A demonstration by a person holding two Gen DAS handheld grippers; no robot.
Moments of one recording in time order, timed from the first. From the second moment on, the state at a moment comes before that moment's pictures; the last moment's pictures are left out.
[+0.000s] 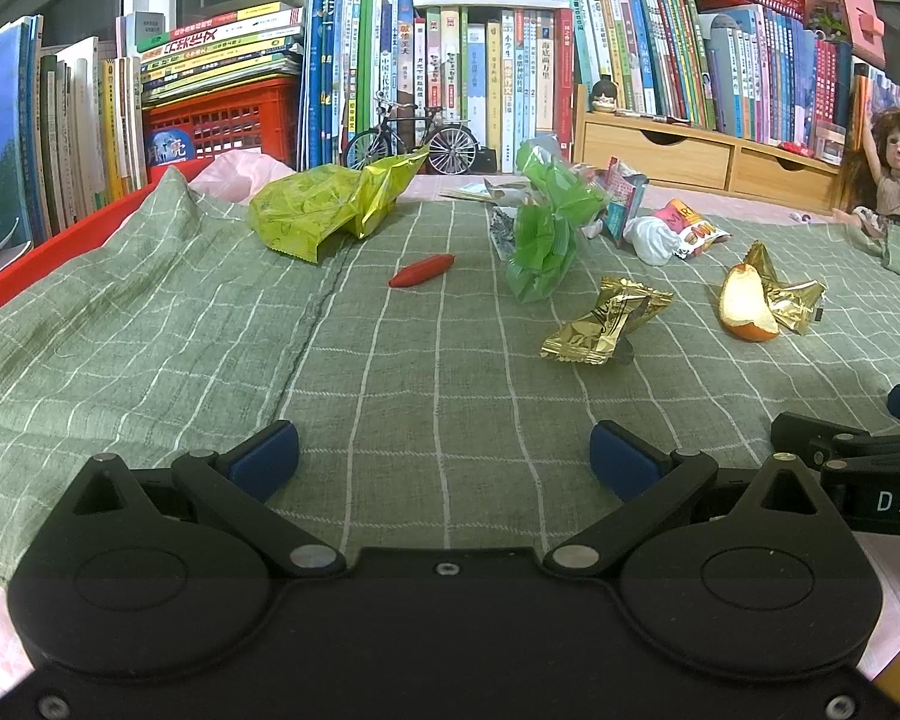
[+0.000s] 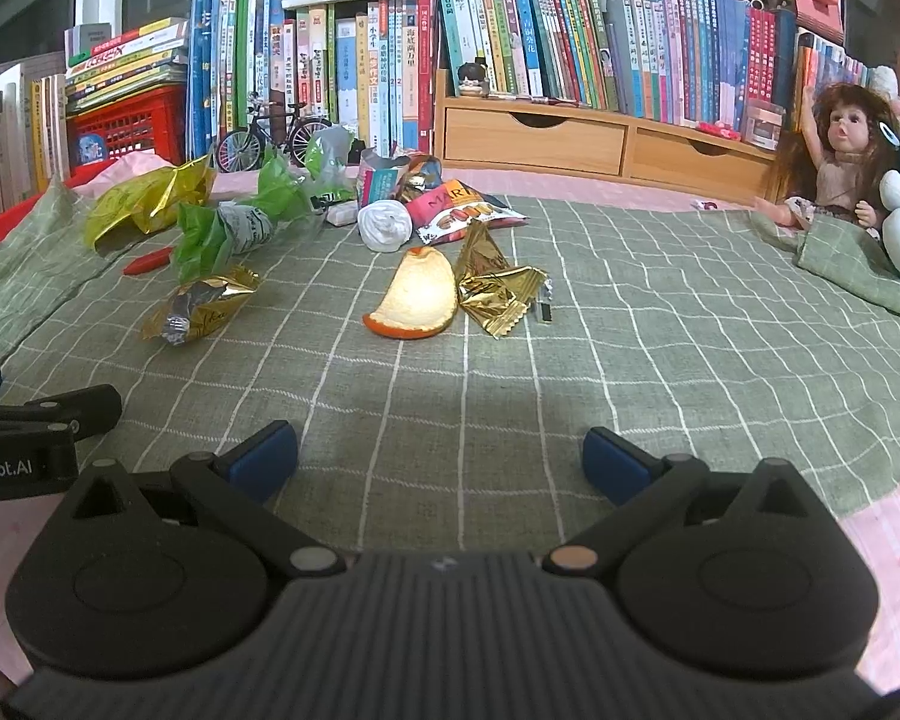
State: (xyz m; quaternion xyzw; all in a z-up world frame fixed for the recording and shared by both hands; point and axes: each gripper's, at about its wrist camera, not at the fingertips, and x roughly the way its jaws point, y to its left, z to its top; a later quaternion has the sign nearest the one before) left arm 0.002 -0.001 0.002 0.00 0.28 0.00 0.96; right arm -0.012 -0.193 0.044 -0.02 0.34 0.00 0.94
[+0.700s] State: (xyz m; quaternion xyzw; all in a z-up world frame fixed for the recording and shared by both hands) left arm 0.001 0.000 0.004 0.00 0.28 0.00 0.96; right arm -0.011 -0.193 0.044 -0.02 0.35 0.01 0.94
